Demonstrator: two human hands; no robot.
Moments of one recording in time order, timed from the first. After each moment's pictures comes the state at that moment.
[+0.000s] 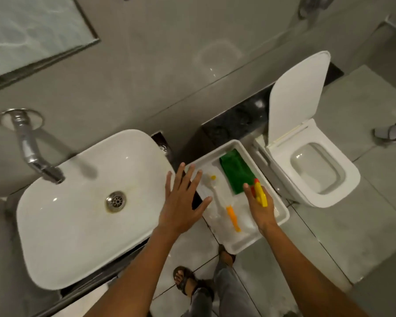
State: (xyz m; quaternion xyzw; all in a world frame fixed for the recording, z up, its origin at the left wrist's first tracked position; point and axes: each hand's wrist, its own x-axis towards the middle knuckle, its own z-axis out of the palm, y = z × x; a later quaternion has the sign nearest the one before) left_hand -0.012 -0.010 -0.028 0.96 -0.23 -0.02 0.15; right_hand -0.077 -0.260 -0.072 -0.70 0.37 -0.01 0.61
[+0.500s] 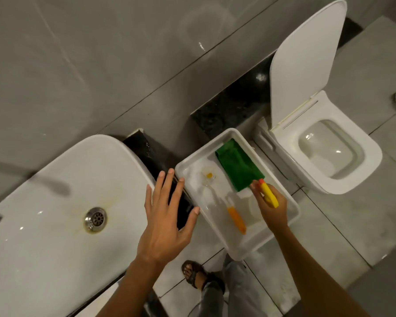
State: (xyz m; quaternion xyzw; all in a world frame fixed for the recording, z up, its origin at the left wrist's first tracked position) left_hand -0.011 -0.017 -0.024 0.96 -0.19 -0.06 0.19; right_hand -0.076 -0.305 -0.184 -0.75 0.29 -0.10 0.58
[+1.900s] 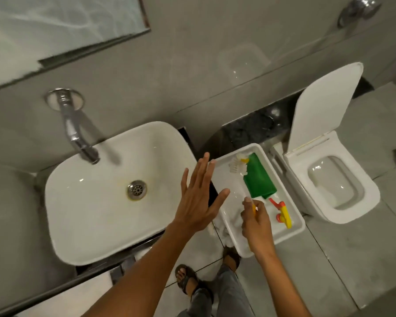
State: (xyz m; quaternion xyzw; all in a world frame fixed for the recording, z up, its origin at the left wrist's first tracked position) left_hand -0.020 0.001 0.001 0.94 -0.18 -0.03 0.29; right_hand -0.102 -0.168 -0.017 -0.69 0.35 0.05 0.63
